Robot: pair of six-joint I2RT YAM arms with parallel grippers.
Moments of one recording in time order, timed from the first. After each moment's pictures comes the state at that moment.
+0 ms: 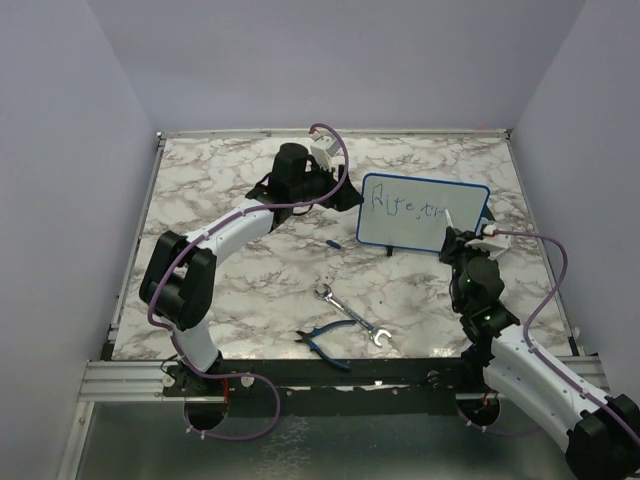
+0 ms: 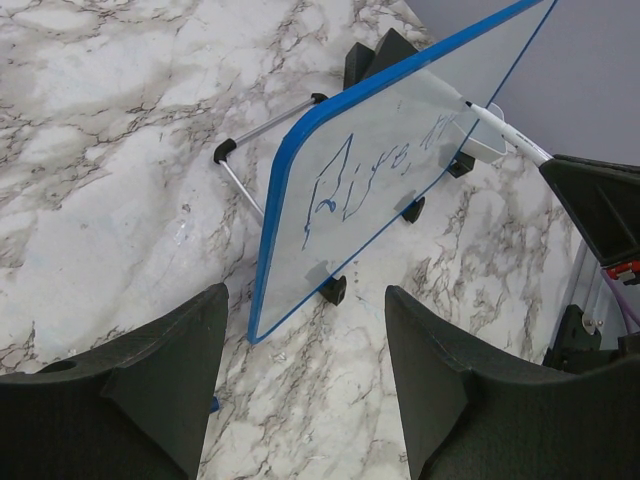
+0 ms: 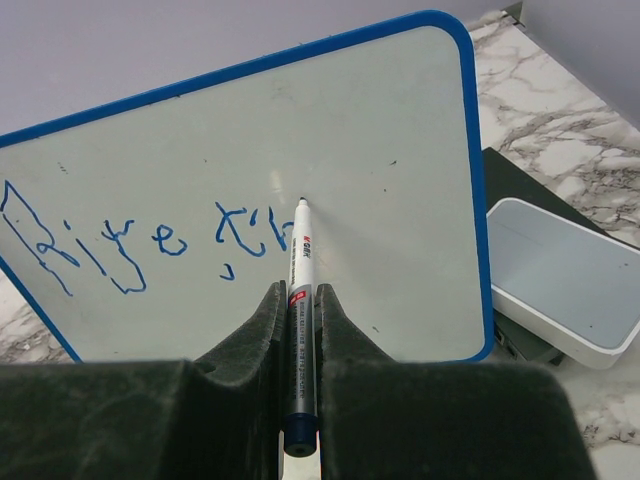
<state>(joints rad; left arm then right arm) -0.53 1.74 1.27 0.12 0.53 -0.34 0.44 0.68 0.23 0.43 0.61 0.26</state>
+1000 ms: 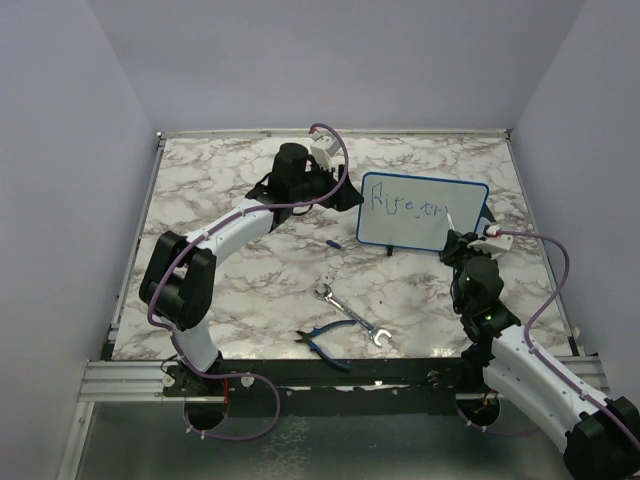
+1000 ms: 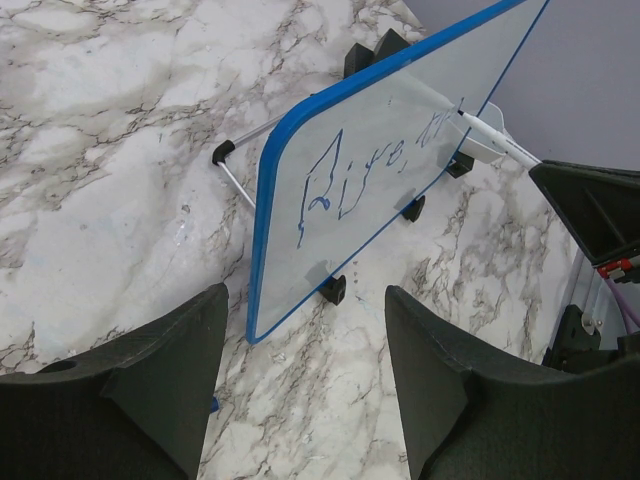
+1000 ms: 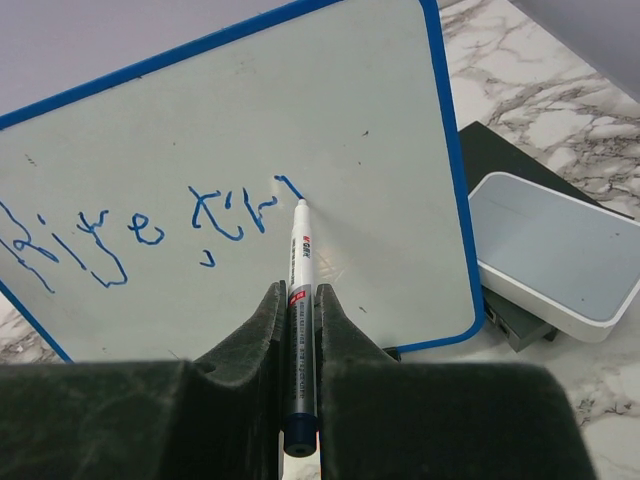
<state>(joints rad) -0.53 1.74 1.27 0.12 0.54 -0.34 0.42 0.68 0.23 0.38 0.61 0.32</state>
